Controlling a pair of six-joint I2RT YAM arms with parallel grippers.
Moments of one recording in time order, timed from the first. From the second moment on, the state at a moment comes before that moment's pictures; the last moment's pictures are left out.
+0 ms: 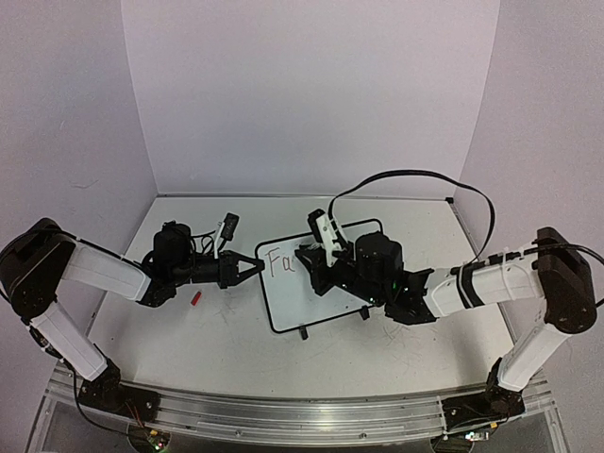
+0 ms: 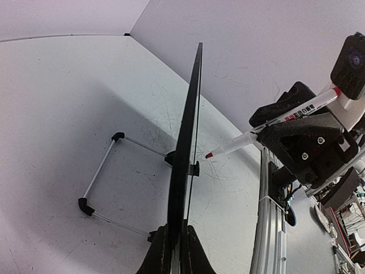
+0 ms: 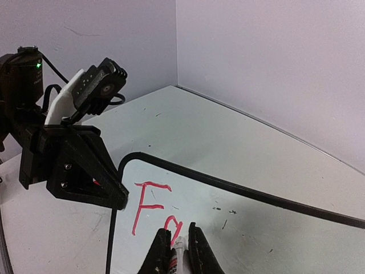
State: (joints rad) left arm -0.60 1.56 0.58 0.76 0.67 -0.44; right arm 1.03 1.65 0.88 0.60 0.20 0.04
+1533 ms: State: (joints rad) left arm -0.60 1.56 0.58 0.76 0.67 -0.44; right arm 1.03 1.69 0.93 0.61 0.29 0.04
